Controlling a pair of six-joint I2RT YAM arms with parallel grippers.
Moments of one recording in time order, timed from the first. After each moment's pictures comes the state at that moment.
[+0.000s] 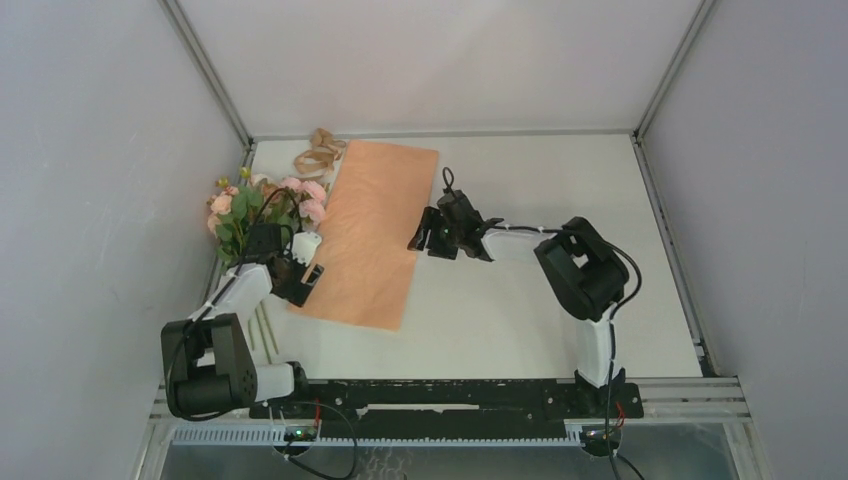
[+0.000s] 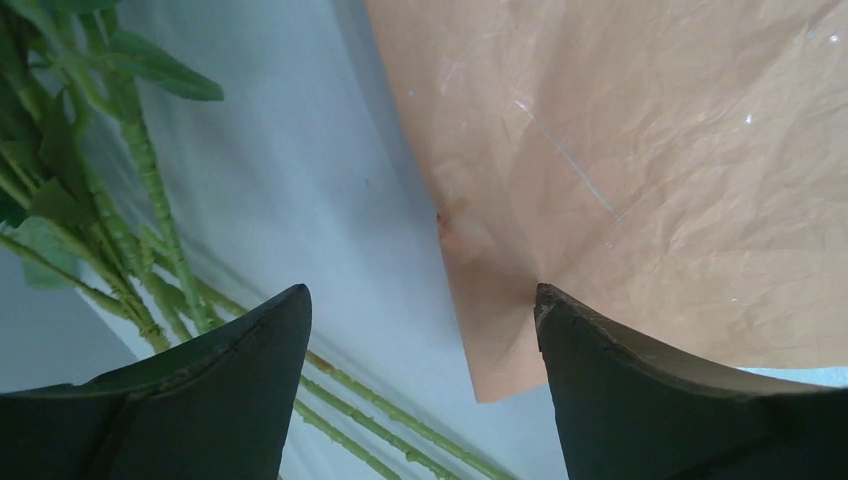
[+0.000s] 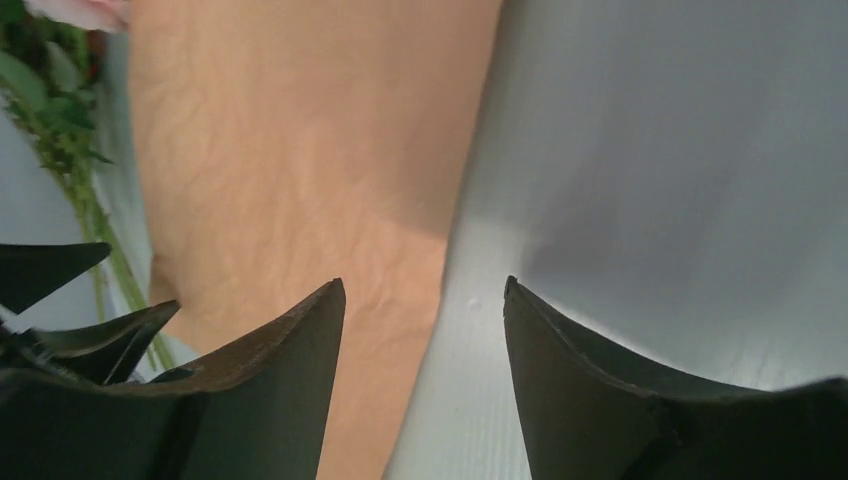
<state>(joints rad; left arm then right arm) 0.13 1.28 0.65 -0.48 0.01 0.64 0.67 1.95 1.18 0.03 -0.15 0.86</state>
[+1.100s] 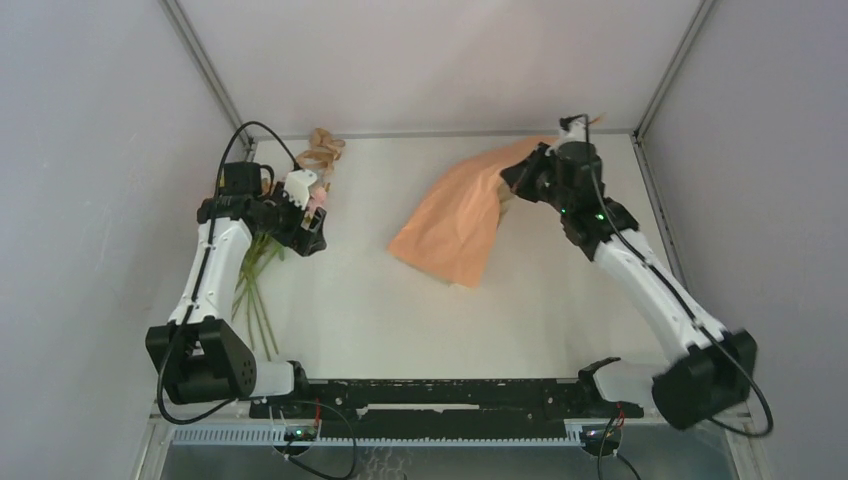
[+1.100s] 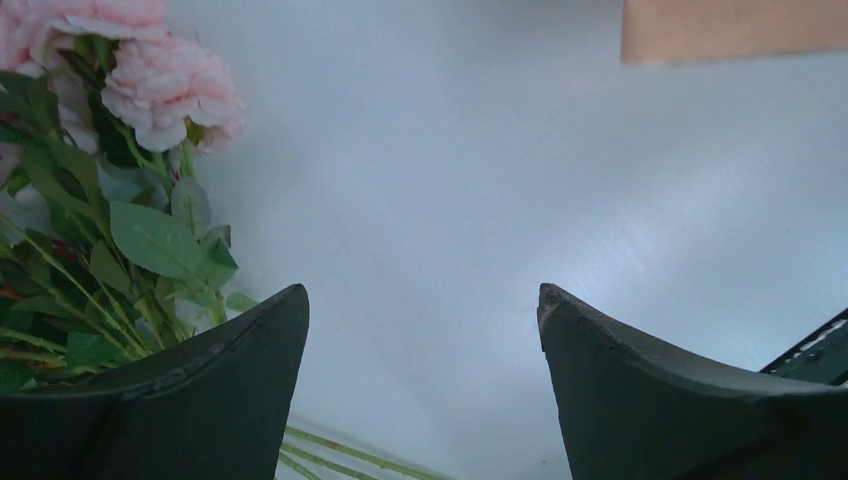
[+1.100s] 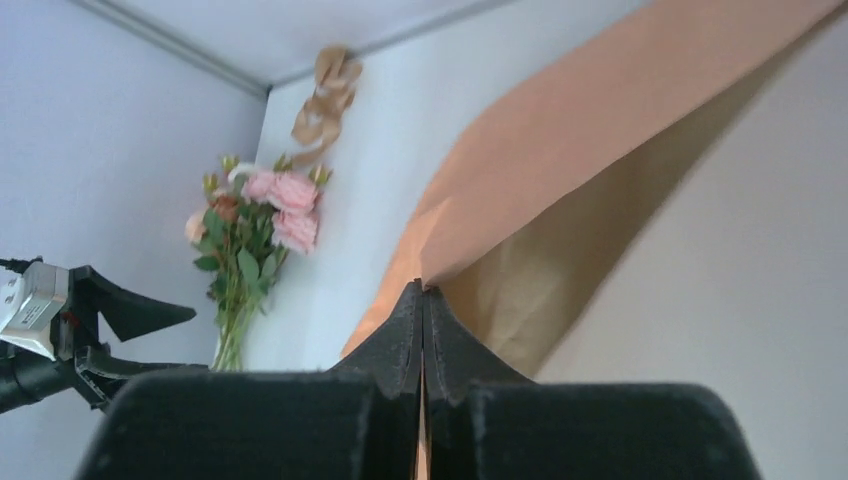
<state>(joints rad) 0.11 1.34 1.18 -0.88 0.49 0.64 0.38 1.34 1.16 -0.19 -0.12 0.69</state>
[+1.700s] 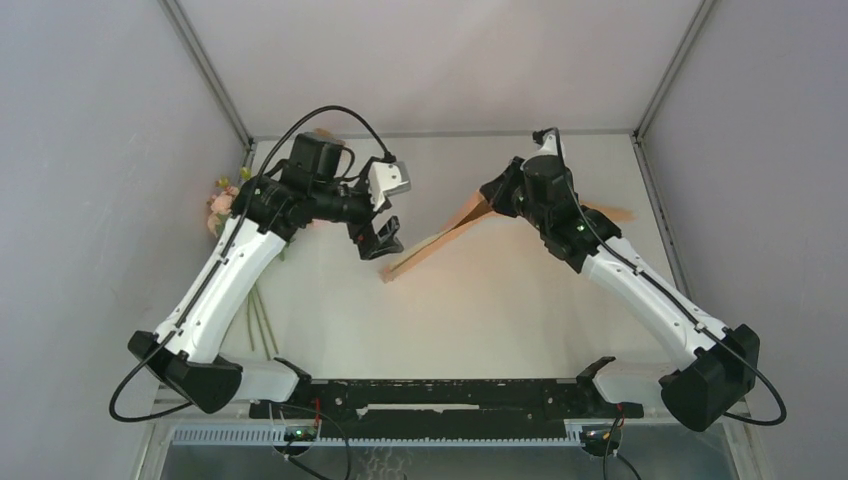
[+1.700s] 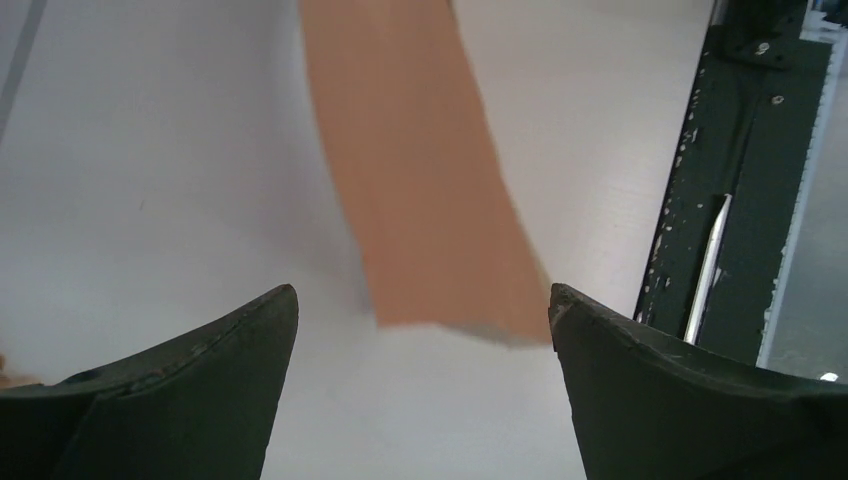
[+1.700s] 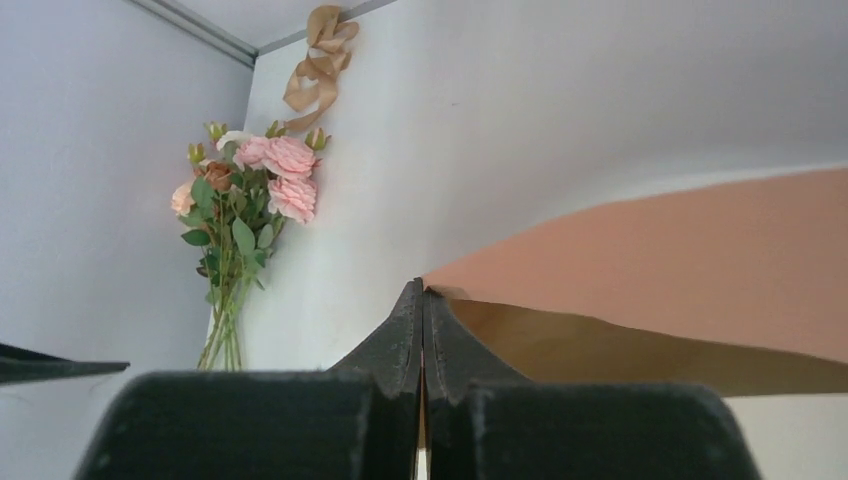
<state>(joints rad) -0.46 1.33 1.58 -1.06 0.58 0.58 0.56 1.23 1.17 -0.34 0.14 0.70</state>
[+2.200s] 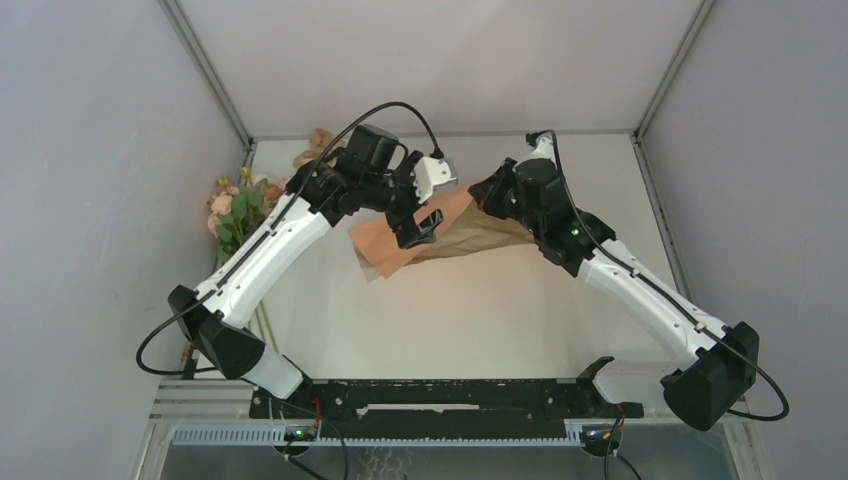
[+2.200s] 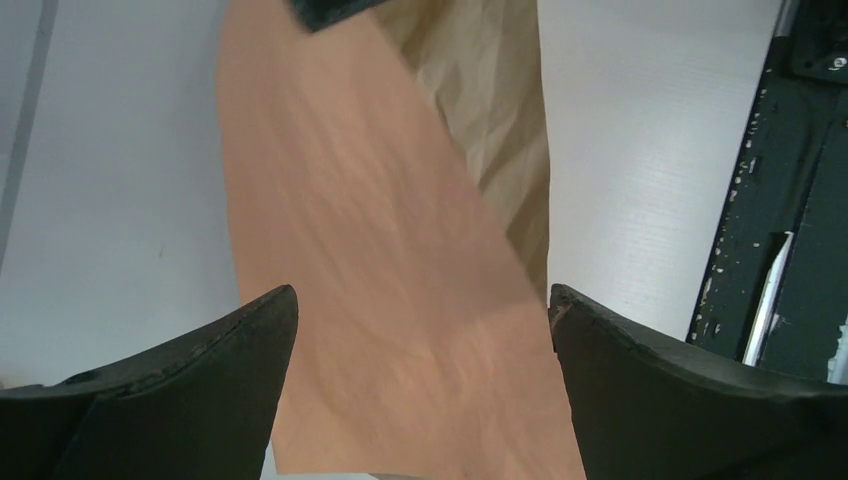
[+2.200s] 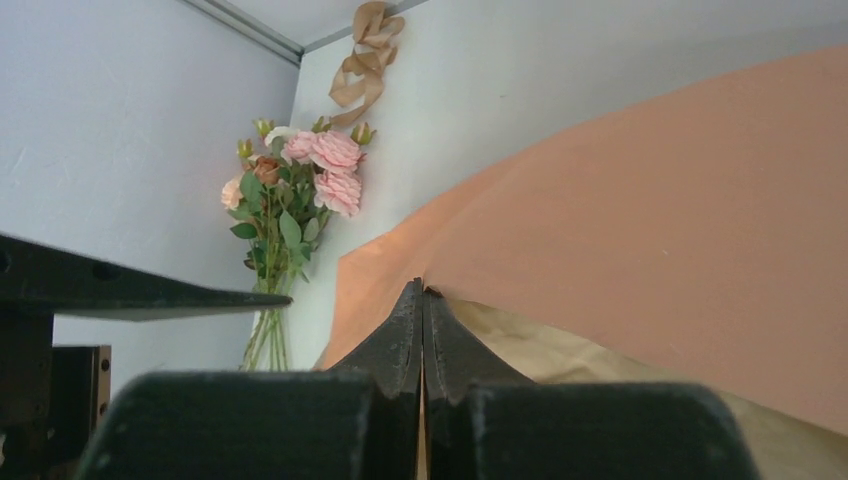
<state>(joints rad) -0.65 1.53 1.70 -0.95 0.43 0.52 0.62 1.24 1.17 -0.30 0.15 0.78</state>
